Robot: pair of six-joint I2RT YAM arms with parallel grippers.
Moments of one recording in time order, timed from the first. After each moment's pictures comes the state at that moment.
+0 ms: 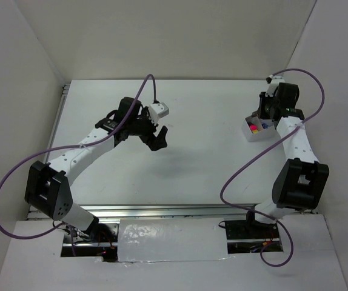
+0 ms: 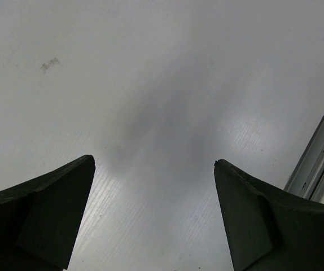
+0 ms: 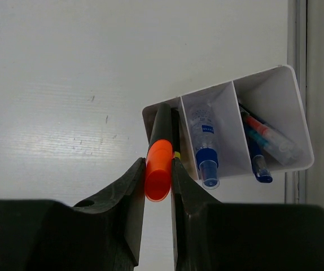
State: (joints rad) left arm -0.47 1.51 1.22 -0.42 0.47 0.23; right arm -0.21 1.52 1.28 -0.38 -0.17 -0.14
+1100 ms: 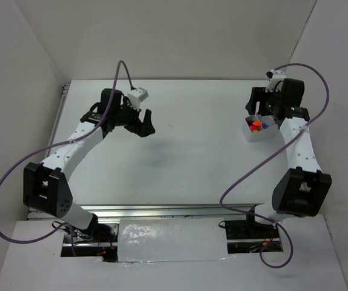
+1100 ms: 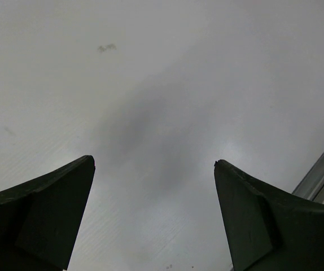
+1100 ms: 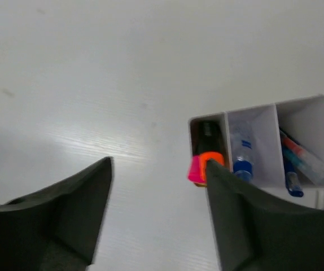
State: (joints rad) left arm -0.32 1.51 1.26 -0.43 0.49 0.08; right arm -0.21 1.49 1.33 -0.44 -0.33 -0.12
